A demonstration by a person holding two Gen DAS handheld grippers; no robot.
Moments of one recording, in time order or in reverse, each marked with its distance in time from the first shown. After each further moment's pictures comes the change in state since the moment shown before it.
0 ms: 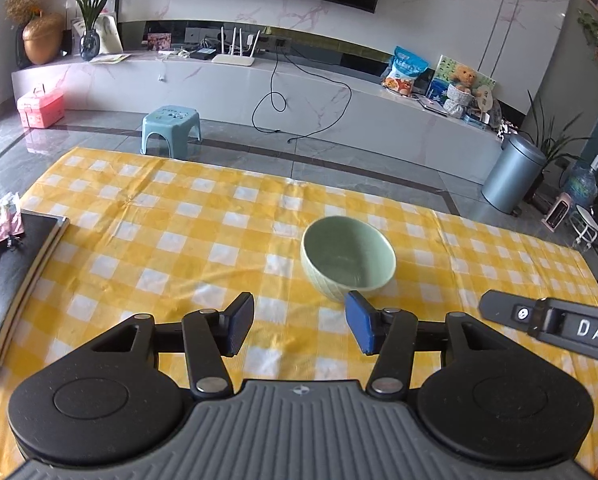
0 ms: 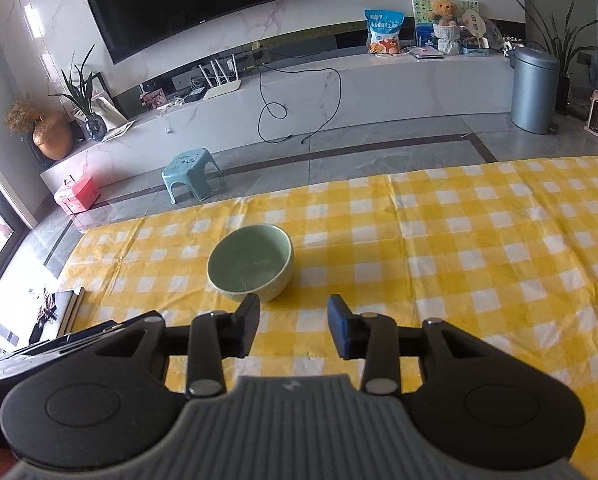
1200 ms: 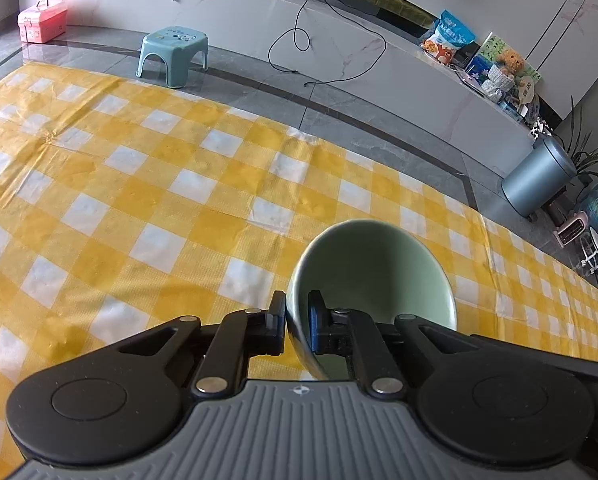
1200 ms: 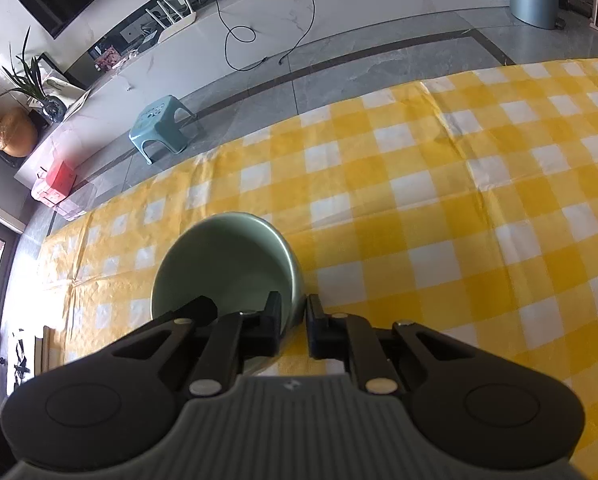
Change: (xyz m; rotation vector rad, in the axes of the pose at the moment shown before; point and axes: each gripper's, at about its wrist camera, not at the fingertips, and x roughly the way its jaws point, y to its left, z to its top) left arm 0.126 0.002 0.023 -0.171 0.168 -0.012; right arm 0.160 -0.005 0.037 0.186 0.241 0.003
